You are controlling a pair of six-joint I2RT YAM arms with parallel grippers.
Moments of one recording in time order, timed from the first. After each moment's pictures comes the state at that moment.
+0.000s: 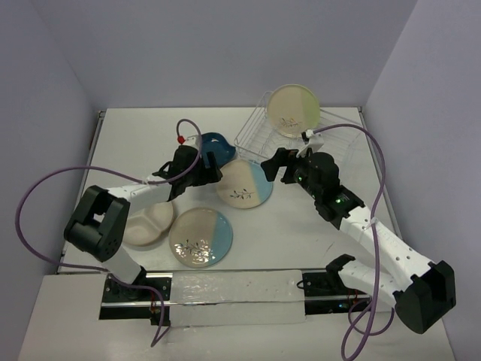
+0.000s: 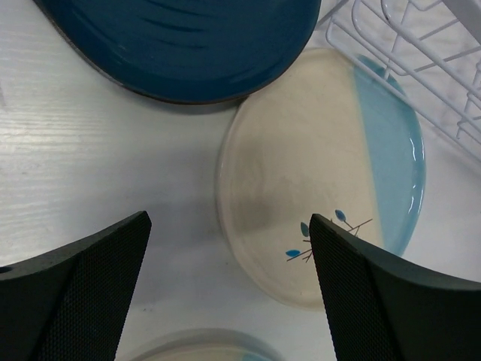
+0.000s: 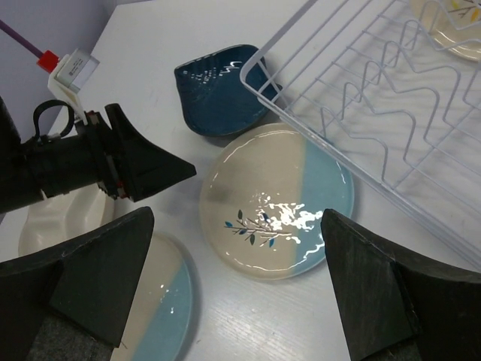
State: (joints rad) left arm -0.52 1.61 0.87 0.08 -0.03 -0.58; right arm 0.51 0.98 0.75 -0.01 0.03 0.45
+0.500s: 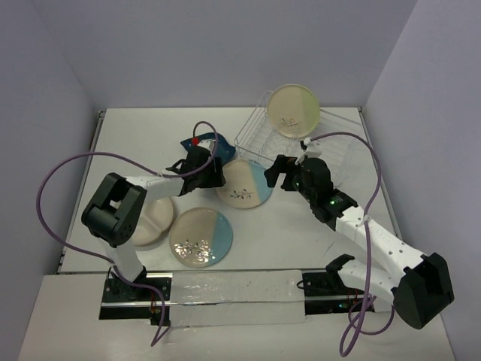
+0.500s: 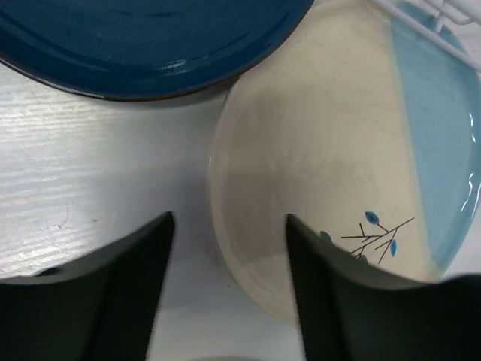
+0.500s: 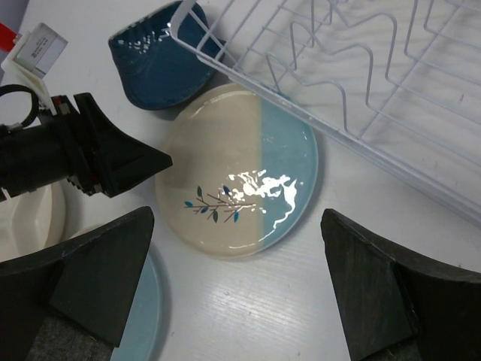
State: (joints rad) left arm -0.57 1.78 0.98 0.03 -0.03 -0.50; right arm 0.52 1.02 0.67 -0.04 0.13 0.50
